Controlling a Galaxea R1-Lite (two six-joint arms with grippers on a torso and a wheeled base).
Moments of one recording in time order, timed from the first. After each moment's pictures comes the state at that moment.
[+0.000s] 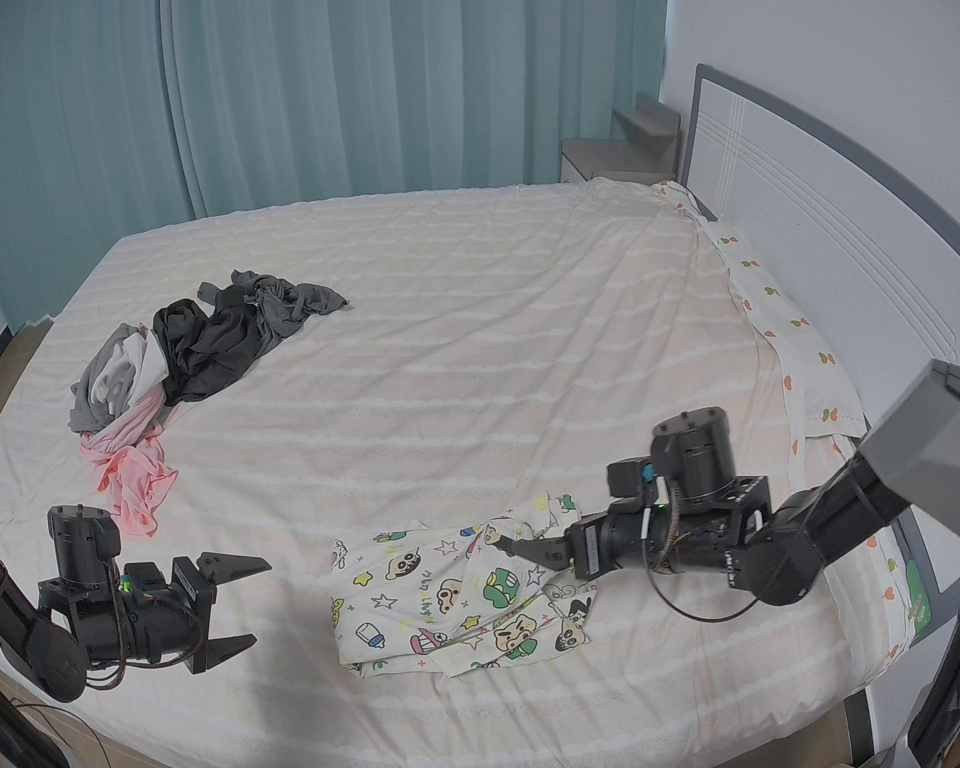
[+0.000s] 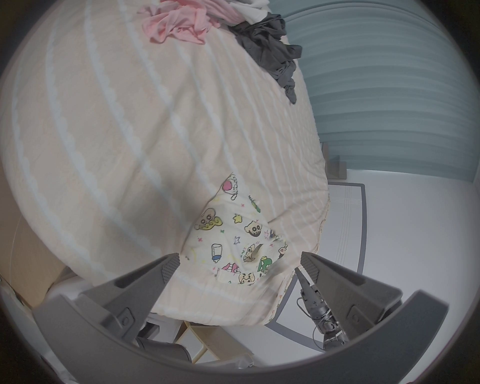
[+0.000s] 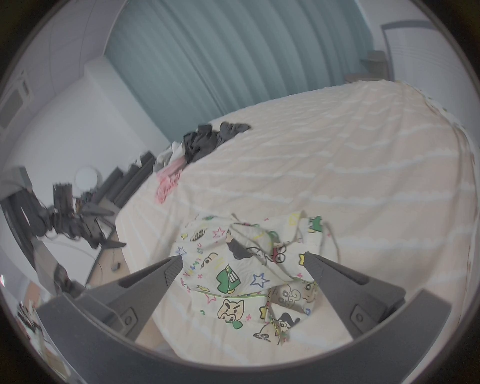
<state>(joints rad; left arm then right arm) 0.02 1.69 -0.09 -0.94 -0.54 -1.14 0.62 2.09 -0.90 -0.60 0.15 0.15</state>
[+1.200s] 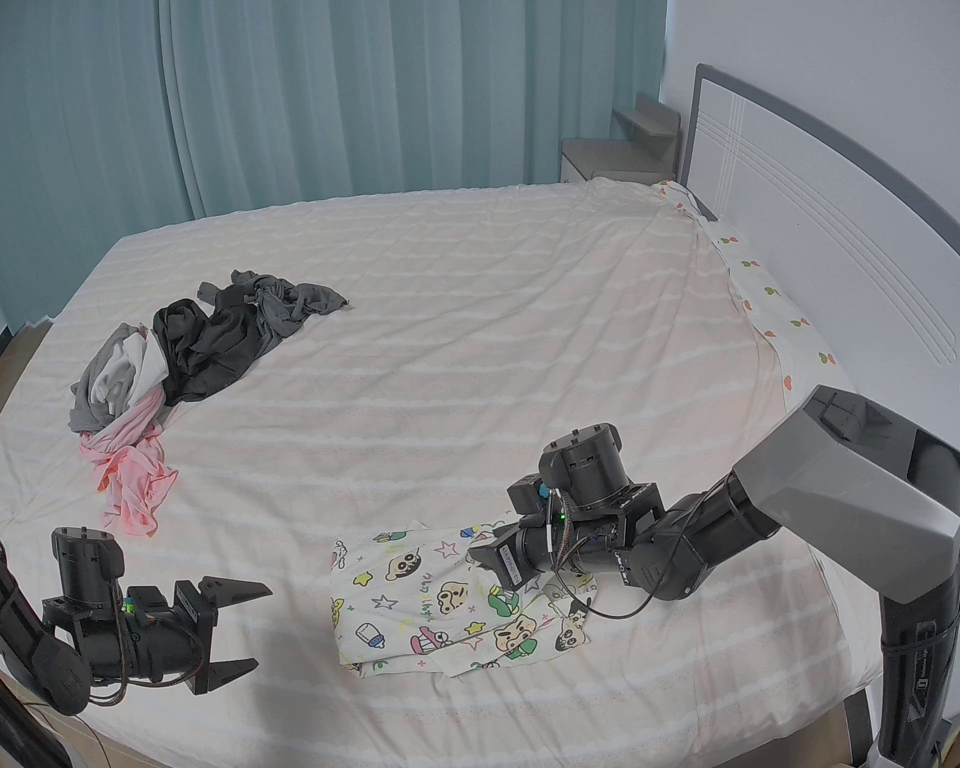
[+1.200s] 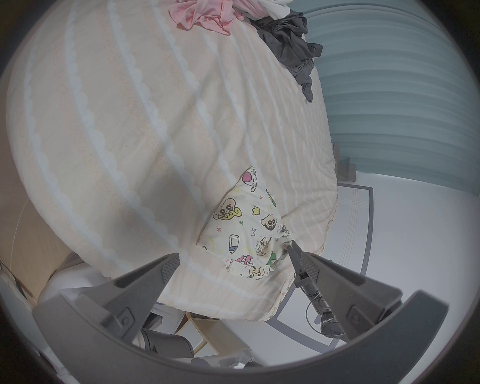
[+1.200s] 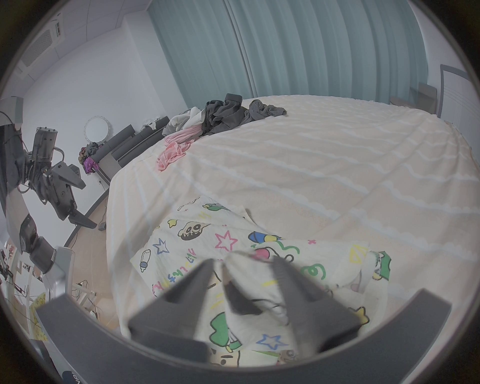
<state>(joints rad) 0.03 1.73 -0.03 -0.98 -0.56 -1.14 0.68 2.33 -1.21 -0.50 0.12 -0.01</state>
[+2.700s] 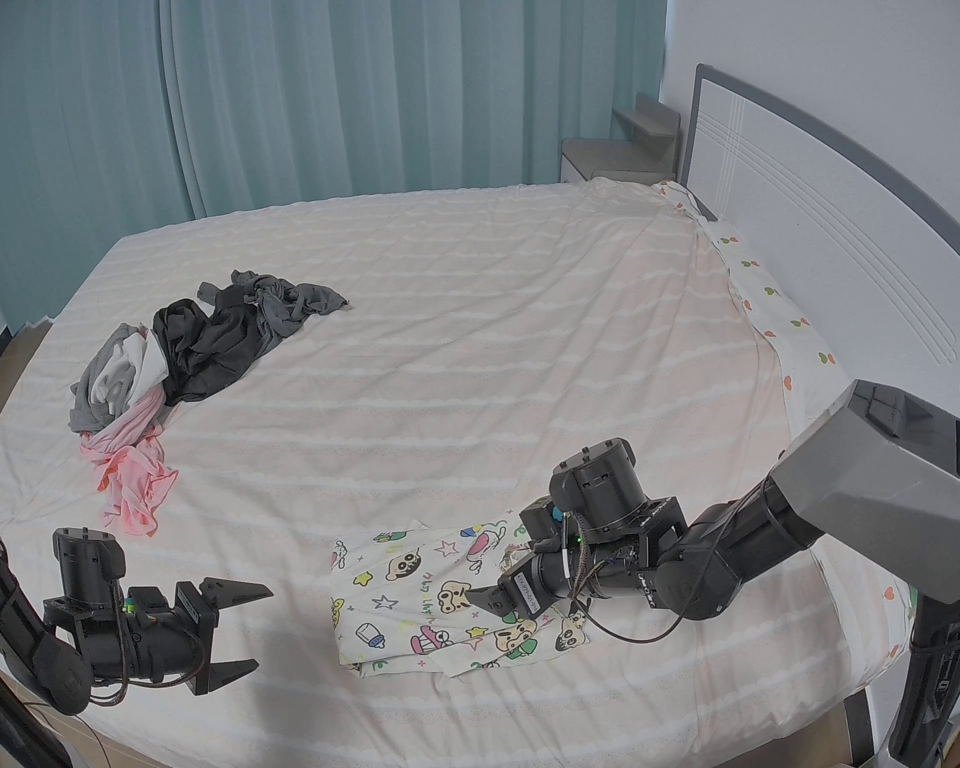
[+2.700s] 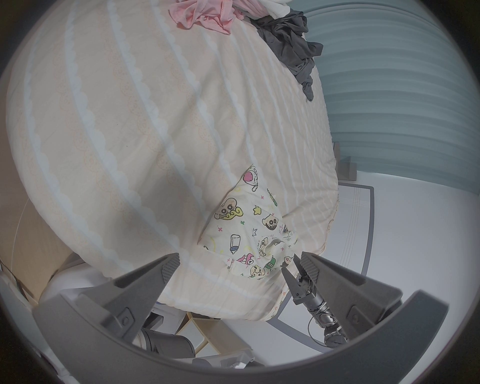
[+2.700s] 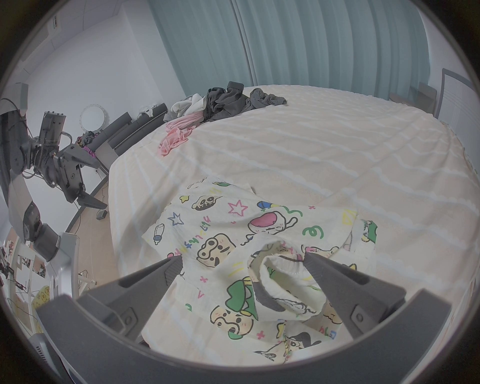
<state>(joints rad) 0.03 1.73 -0.03 -0.98 -0.56 -1.14 0.71 2.23 -1.07 -0.45 0.07 -0.02</state>
